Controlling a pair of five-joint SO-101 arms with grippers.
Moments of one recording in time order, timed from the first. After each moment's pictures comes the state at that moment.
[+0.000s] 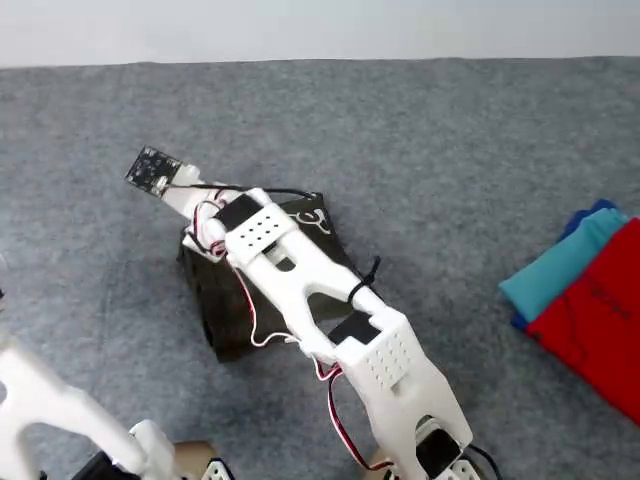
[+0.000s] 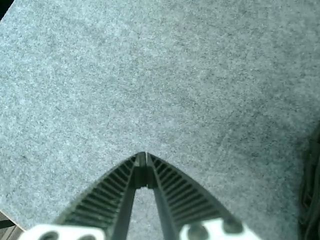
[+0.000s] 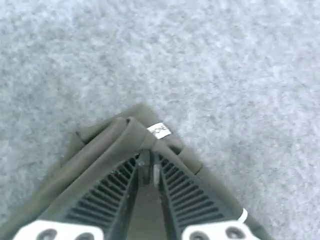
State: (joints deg) left arm -50.9 -26.6 3.9 94.5 -7.8; right arm -45.0 43.1 -32.0 52.0 21.5
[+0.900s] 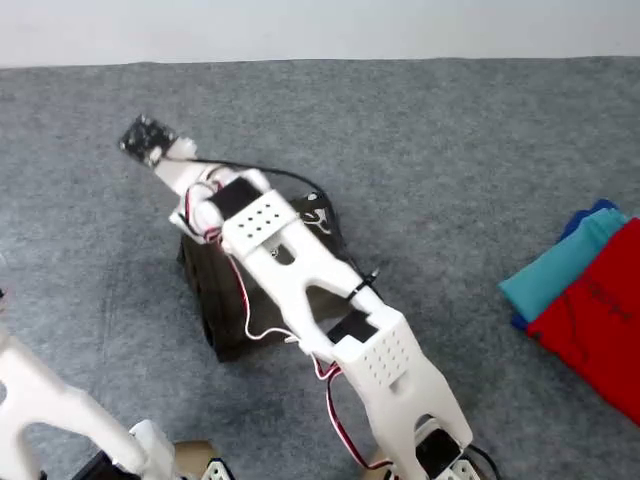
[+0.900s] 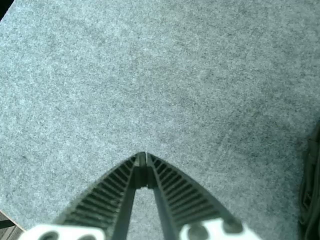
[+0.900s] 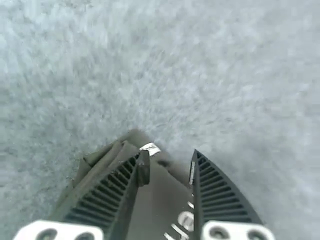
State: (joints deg) left arm -50.9 -26.6 3.9 94.5 -7.8; right arm -44.8 43.8 -47.1 62.5 15.7
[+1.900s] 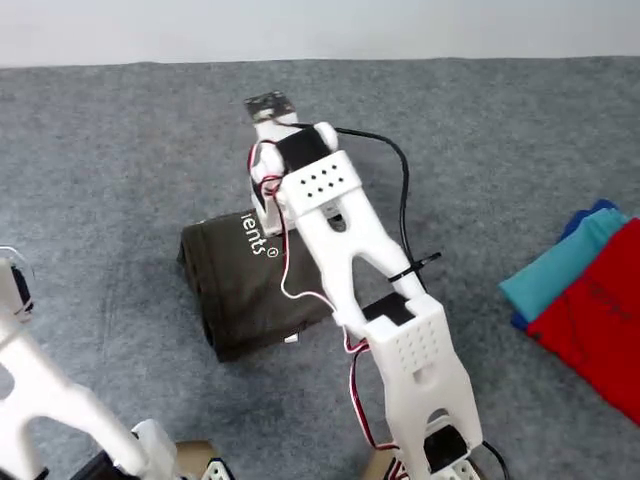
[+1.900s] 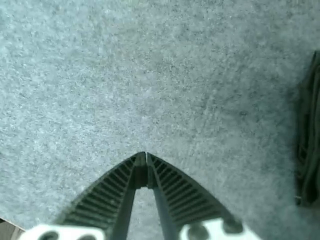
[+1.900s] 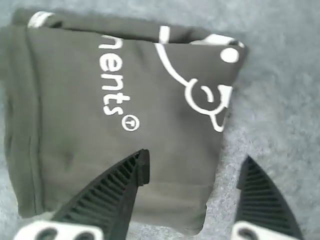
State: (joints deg) left arm -47.6 -26.7 10.8 96.9 -12.9; right arm -32.7 41.2 -52.5 100.4 -10.1
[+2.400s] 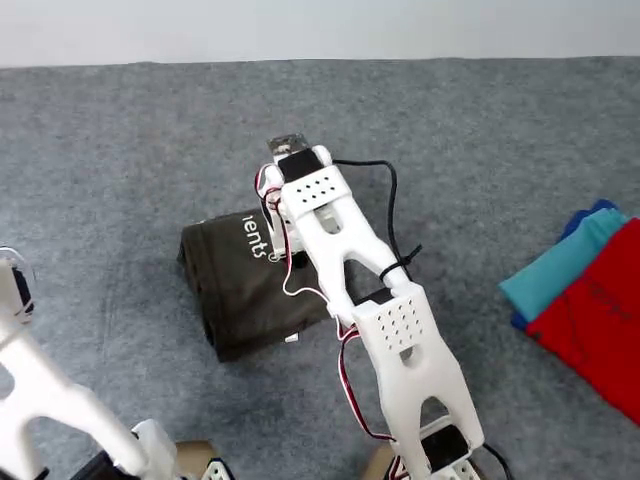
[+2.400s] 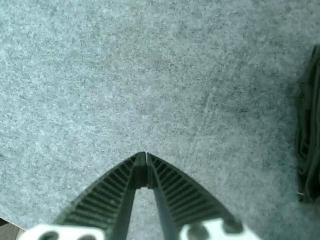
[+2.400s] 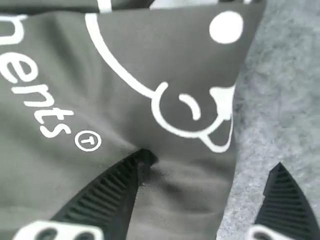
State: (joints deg) left arm -47.6 -26.7 10.8 97.3 -13.8; right arm -31.5 55.4 -52.5 98.5 -14.5
